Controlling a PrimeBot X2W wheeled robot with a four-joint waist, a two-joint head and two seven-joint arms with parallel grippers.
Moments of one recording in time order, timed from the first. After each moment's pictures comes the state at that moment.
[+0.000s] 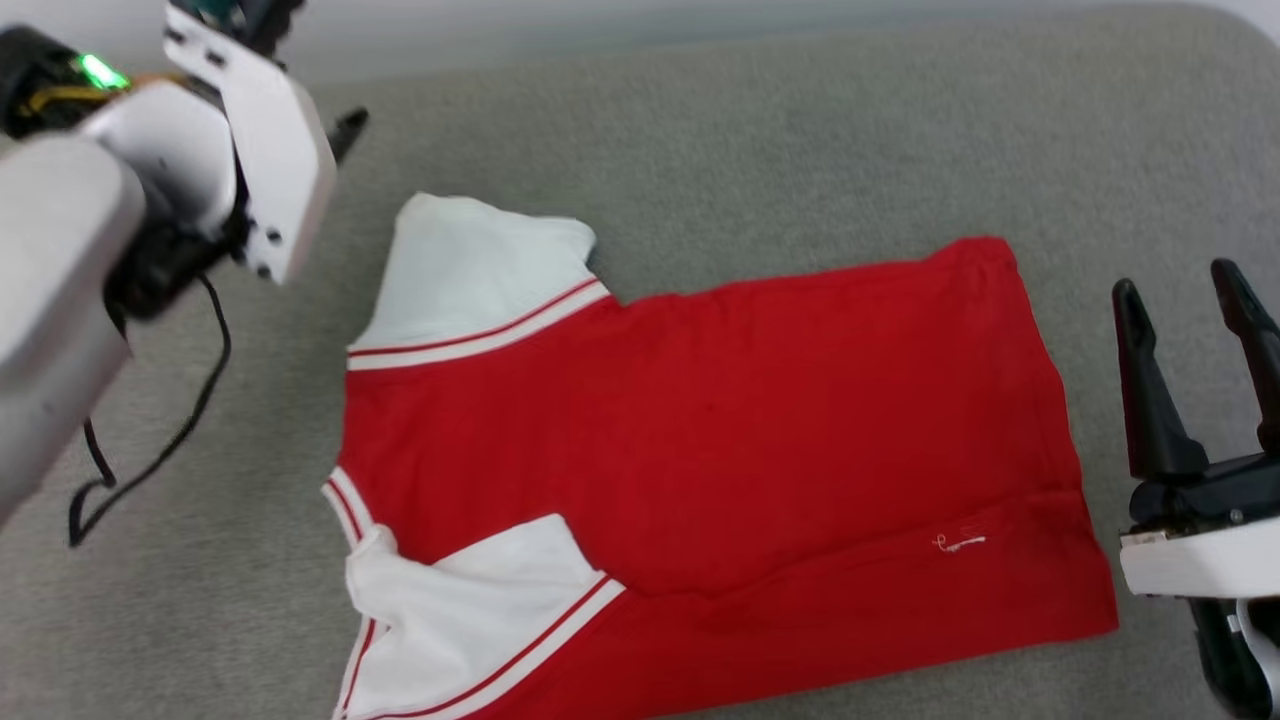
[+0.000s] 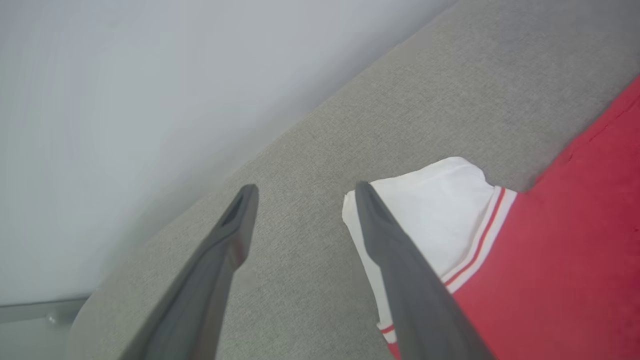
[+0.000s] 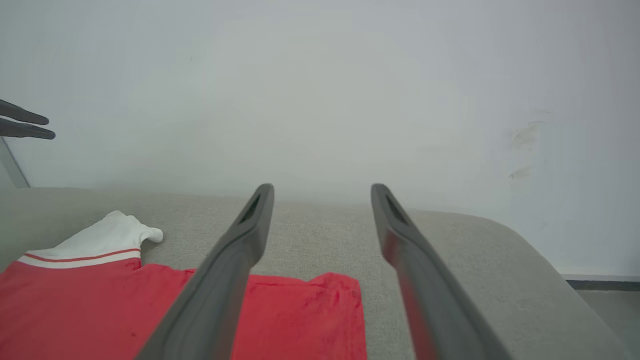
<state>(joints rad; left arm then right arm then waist) -1.17 0.74 -0.99 0.36 -0.84 -0.03 0.47 -0.14 -0.28 -0.01 -0.17 0.29 0.13 -0.12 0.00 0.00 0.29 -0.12</state>
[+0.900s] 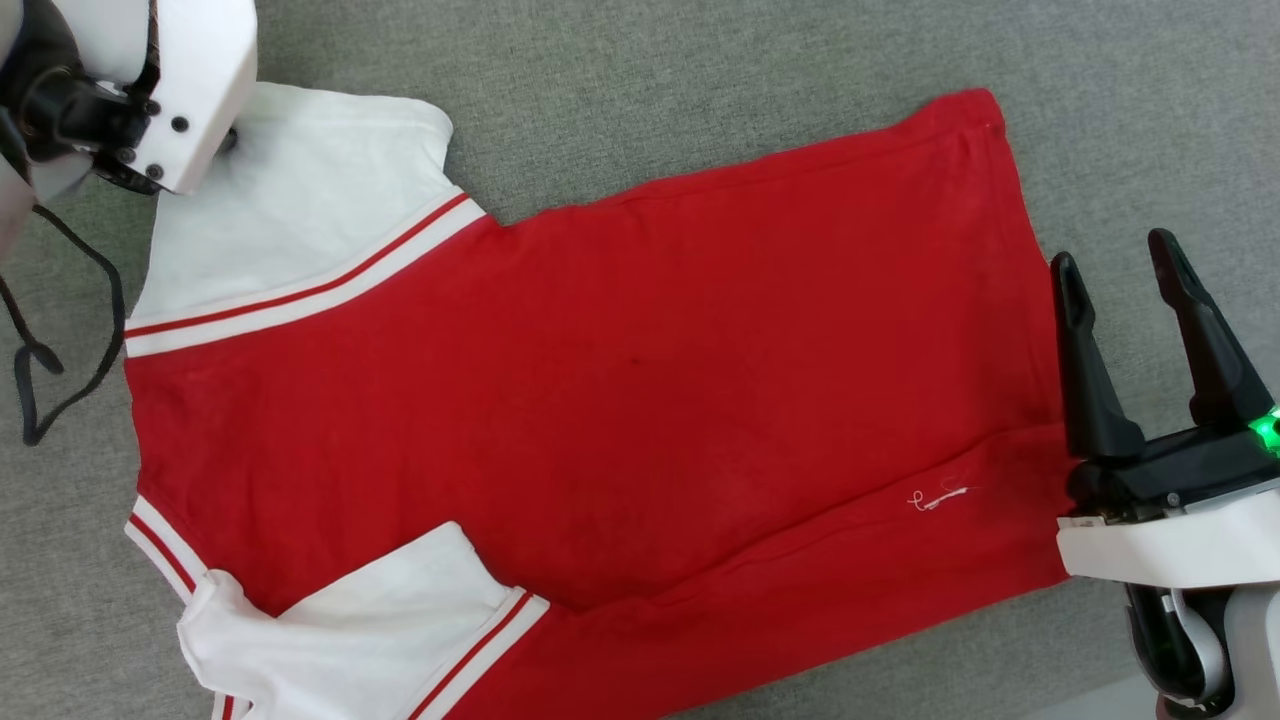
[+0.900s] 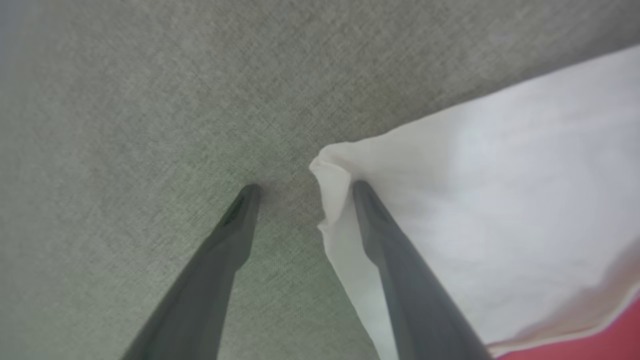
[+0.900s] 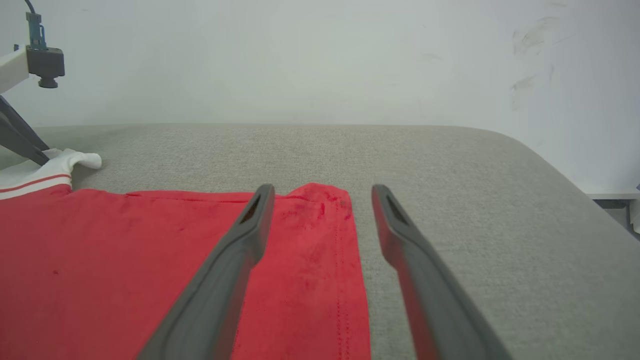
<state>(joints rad) -1.46 0.73 -1.10 0.49 -0.93 -0.10 1.15 -0.18 -0.18 0.05 -0.18 0.26 0.13 -0.19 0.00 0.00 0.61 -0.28</state>
